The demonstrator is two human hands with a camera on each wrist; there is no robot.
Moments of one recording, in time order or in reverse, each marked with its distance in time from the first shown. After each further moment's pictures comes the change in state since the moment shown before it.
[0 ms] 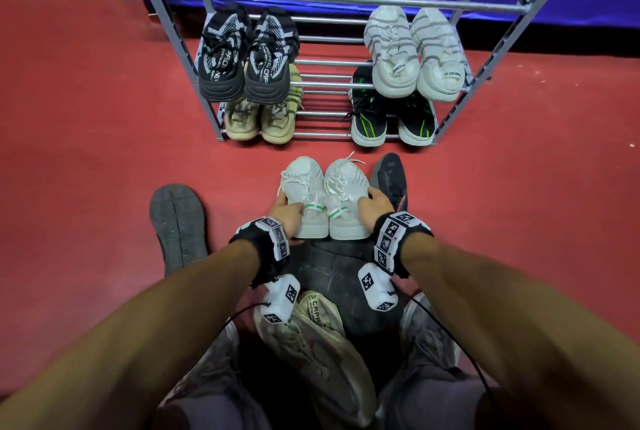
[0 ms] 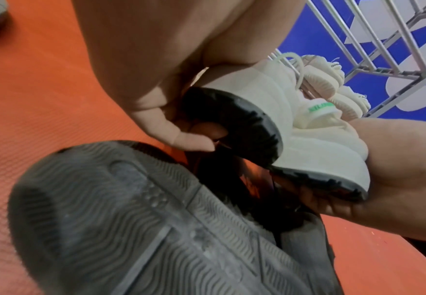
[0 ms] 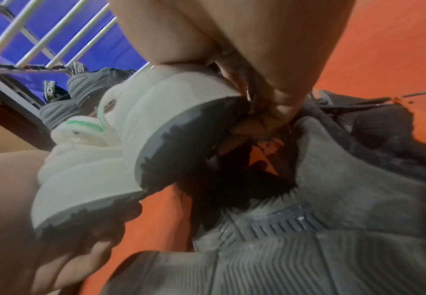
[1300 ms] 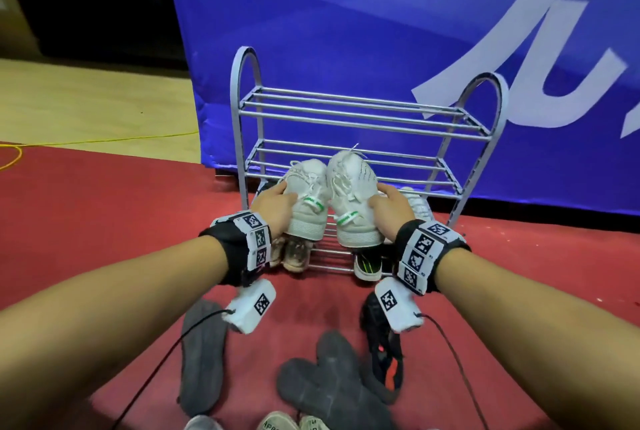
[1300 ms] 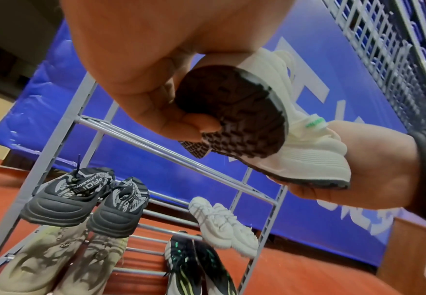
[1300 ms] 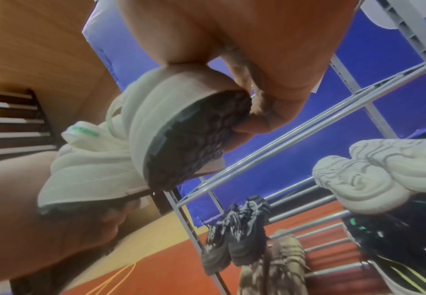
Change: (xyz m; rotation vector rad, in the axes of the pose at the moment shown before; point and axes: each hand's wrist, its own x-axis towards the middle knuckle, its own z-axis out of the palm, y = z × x) left_hand -0.168 0.194 -0.109 -0.009 0.177 0.702; right_hand -0.158 -0.226 -0.131 0.170 0.140 -0.599
